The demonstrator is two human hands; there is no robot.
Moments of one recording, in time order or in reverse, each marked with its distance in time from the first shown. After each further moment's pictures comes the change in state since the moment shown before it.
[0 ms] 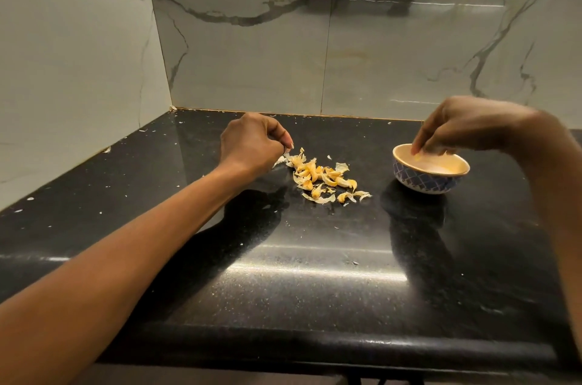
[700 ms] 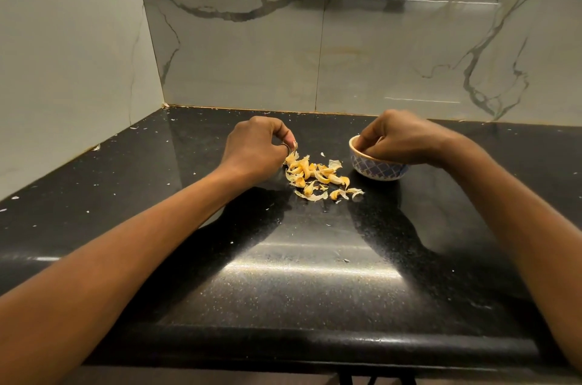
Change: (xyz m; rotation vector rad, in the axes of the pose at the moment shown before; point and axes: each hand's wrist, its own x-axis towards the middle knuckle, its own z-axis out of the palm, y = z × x) left_hand -0.004 0.002 0.013 0.005 -0.074 0.104; right_hand 0.021 -0.030 0.049 0.061 0.025 -0.202
